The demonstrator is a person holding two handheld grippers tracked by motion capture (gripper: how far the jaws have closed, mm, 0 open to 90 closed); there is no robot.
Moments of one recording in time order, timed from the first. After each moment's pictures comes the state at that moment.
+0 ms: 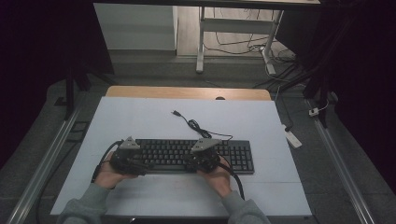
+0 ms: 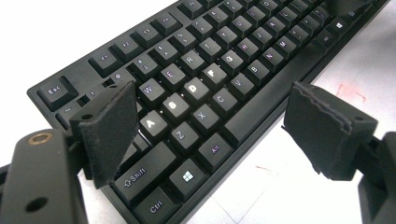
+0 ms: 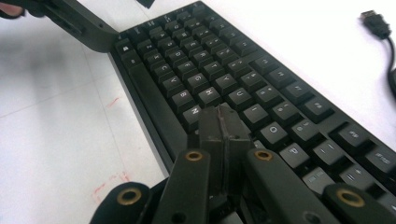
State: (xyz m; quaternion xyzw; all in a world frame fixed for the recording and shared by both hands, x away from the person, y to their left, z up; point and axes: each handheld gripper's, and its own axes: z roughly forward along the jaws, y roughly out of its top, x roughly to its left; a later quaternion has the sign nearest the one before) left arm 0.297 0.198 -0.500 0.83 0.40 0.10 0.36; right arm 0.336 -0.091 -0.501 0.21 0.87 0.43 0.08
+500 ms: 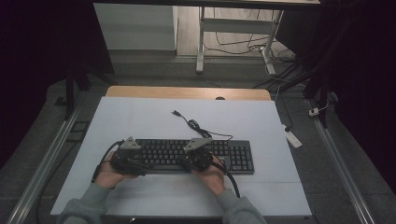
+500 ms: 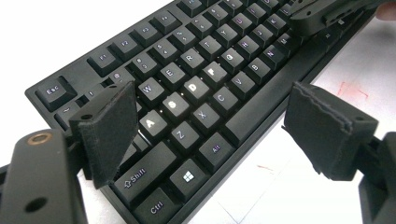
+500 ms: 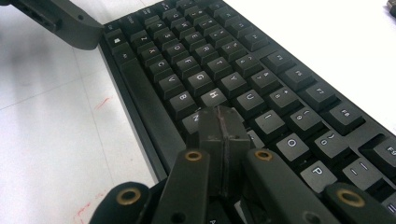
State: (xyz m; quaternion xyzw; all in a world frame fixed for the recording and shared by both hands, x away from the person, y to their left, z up) left arm 0.298 0.197 -0.501 0.84 0.40 0.10 0.36; right arm 0.344 -0.071 -0.514 0.21 0.88 0.41 0.08
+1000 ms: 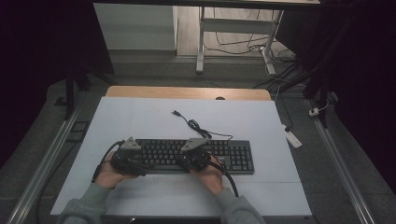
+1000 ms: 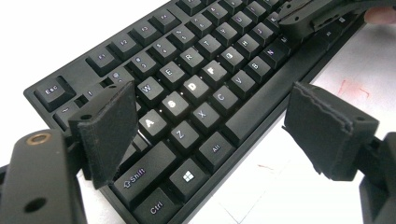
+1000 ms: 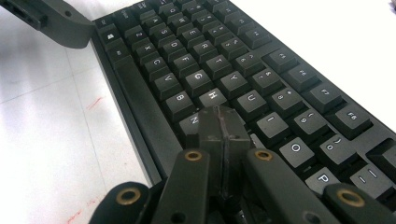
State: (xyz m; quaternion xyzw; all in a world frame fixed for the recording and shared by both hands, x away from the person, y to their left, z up) left arm 0.298 0.196 -0.501 0.84 0.40 0.10 0.35; right arm 0.346 -0.065 -0.518 0.21 0.89 0.40 0.08
